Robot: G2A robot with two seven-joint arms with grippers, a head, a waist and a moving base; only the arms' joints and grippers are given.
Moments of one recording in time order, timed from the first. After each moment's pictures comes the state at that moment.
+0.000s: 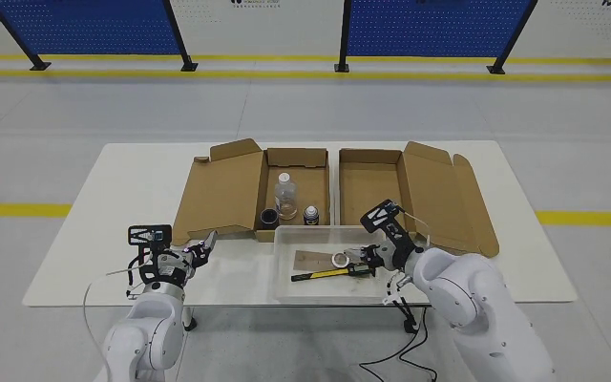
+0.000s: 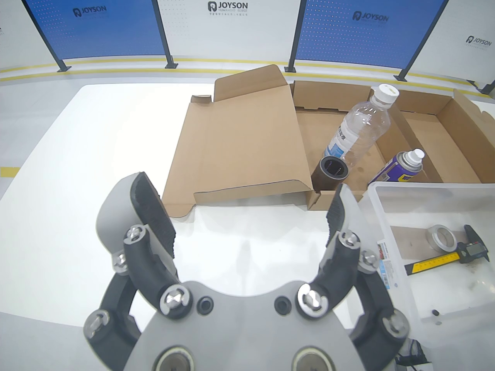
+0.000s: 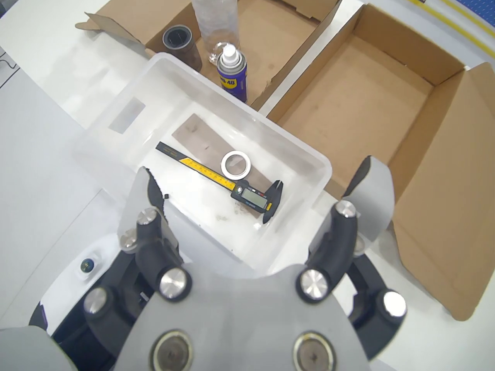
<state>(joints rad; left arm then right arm) 1.78 -1.29 -1.63 -2.06 1.27 0.10 -0.36 -1.34 -1.18 1.24 -1.97 -1.05 -0.16 0.97</state>
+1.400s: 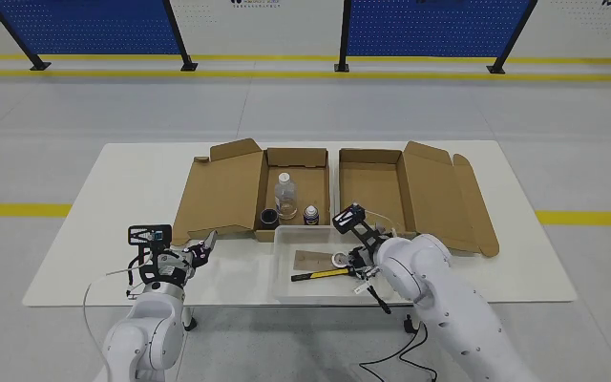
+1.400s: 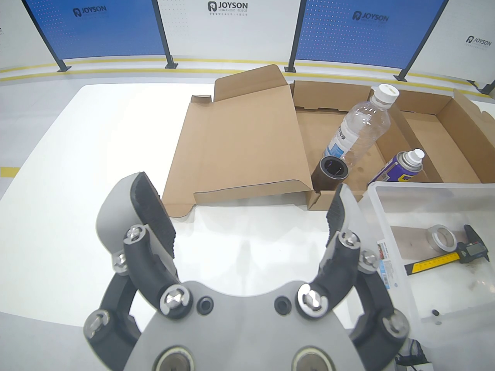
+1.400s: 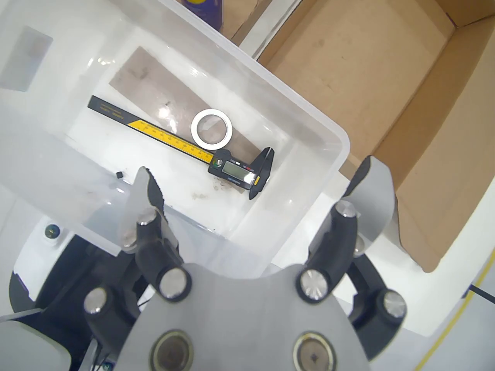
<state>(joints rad) 1.78 -1.29 -1.63 -2.06 1.27 0.10 -0.36 -1.06 -1.23 0.95 -1.73 -1.24 -0.01 1.26</state>
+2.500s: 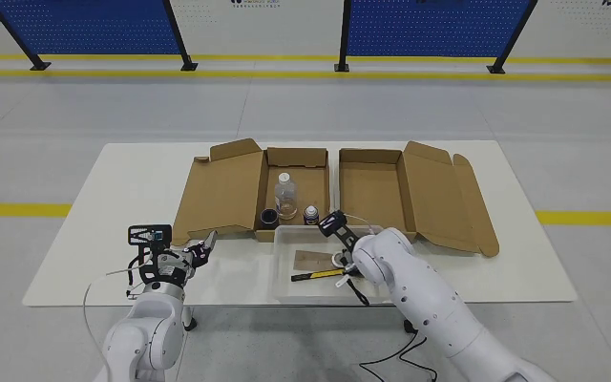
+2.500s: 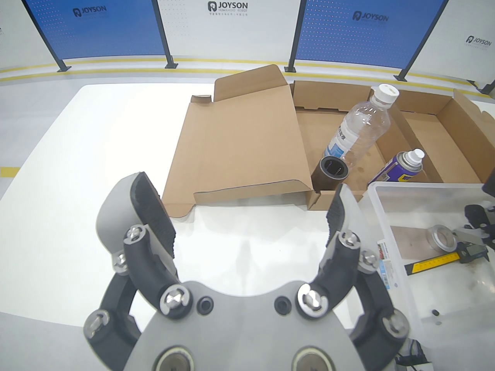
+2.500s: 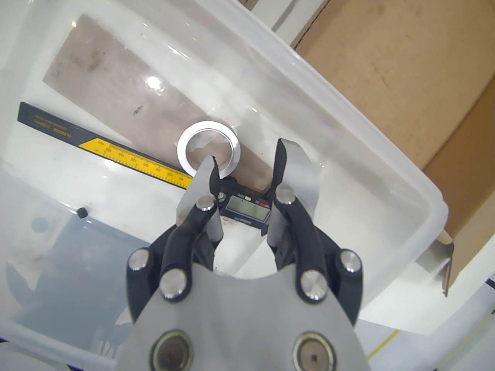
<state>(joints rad) 1.78 -1.29 -1.63 -2.06 1.27 0.10 -0.36 -0.92 -1.33 0.79 -1.38 -1.21 0.04 1.17</state>
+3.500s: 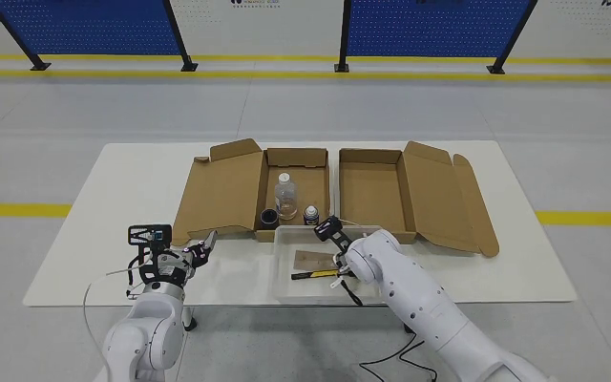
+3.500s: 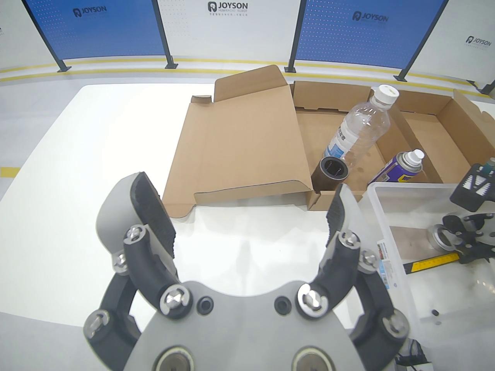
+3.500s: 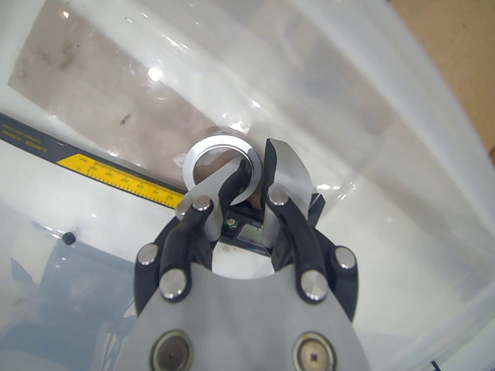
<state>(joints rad) 1.78 -1.29 -1.63 -2.06 1.27 0.10 -0.36 -0.90 -1.38 0.76 -1.23 -1.19 0.04 1.13</state>
